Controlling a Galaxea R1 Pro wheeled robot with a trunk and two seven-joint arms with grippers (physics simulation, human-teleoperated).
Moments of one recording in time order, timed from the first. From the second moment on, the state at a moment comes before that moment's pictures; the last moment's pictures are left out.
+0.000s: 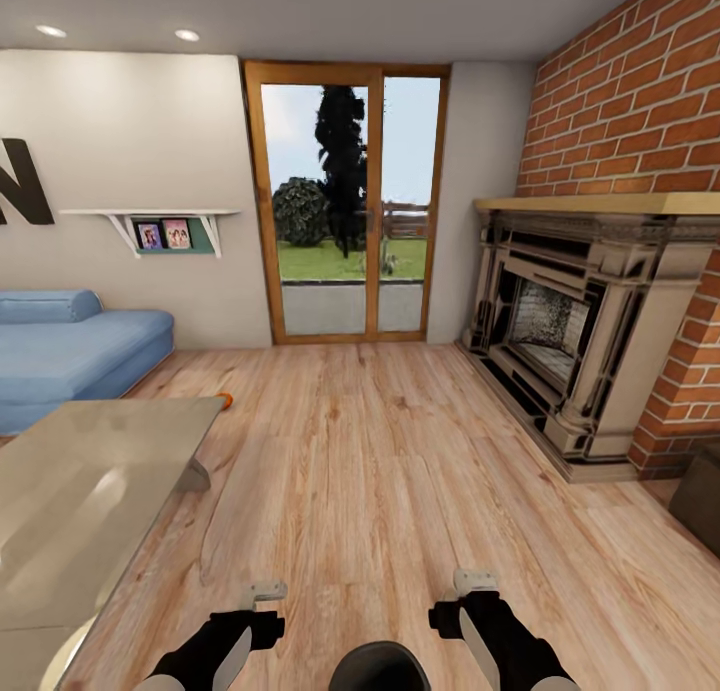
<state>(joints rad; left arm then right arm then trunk) -0.53 -0.07 -0.01 -0.32 0.05 0.28 0.10 -0.48 0.10 0.00 -0.52 0.01 0.49 -0.11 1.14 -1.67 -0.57</state>
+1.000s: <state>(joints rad) -0.53 -0.07 -0.01 -0.32 0.05 0.28 0.10 -0.48 0.10 0.00 -0.52 0.01 0.49 -0.11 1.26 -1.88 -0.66</state>
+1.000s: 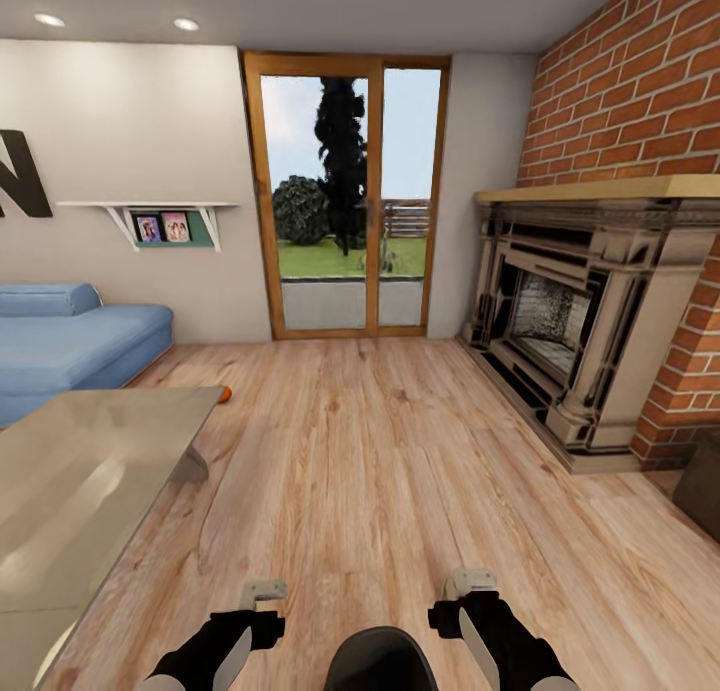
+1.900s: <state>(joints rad) -0.53 -0.07 -0.01 -0.32 0.05 0.28 0.10 -0.48 0.10 0.00 -0.52 0.01 0.49 -0.11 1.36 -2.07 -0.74</state>
